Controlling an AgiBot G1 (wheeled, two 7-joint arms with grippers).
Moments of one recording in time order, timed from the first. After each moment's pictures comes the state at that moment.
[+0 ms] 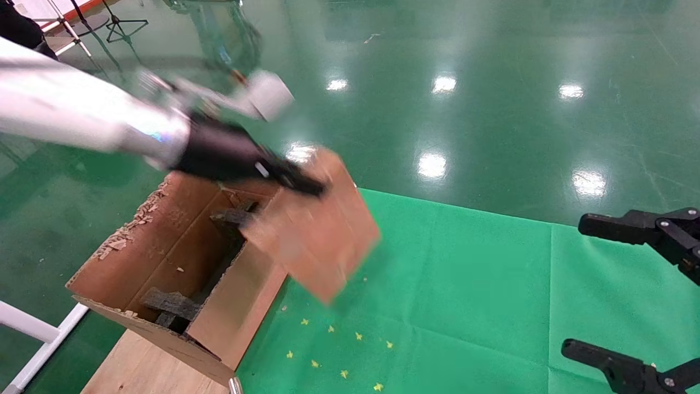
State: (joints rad) left arm -1.74 0.71 0.62 -1.16 1.71 1.50 -1.22; right arm 1.08 -0.59 -0.32 1.26 -0.70 -1.47 0.16
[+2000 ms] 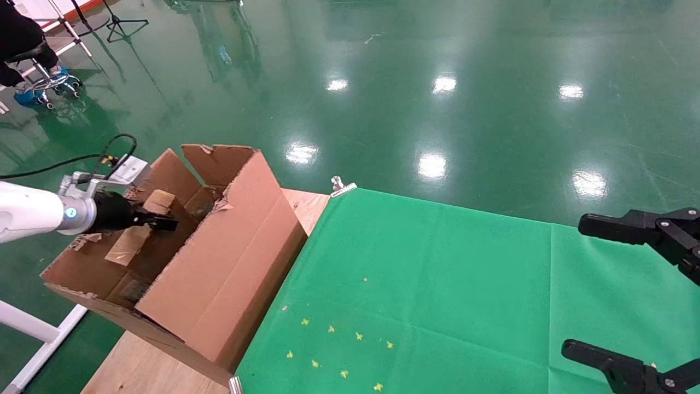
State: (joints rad) left arm -1.68 0.74 0.60 -0.04 1.86 0.78 -0.31; right arm 1.08 -0.59 -0.33 1.26 -0.70 -1.47 0.16
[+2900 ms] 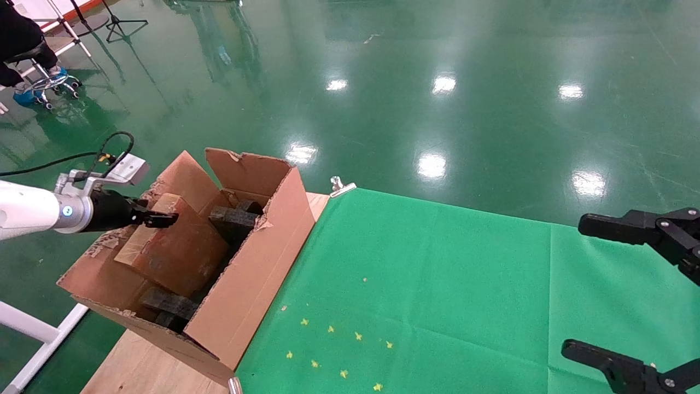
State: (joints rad) left arm -1.68 0.74 0.60 -0.04 1.85 0.78 -0.31; right arm 1.08 -0.59 -0.33 1.26 -0.70 -1.47 0.16
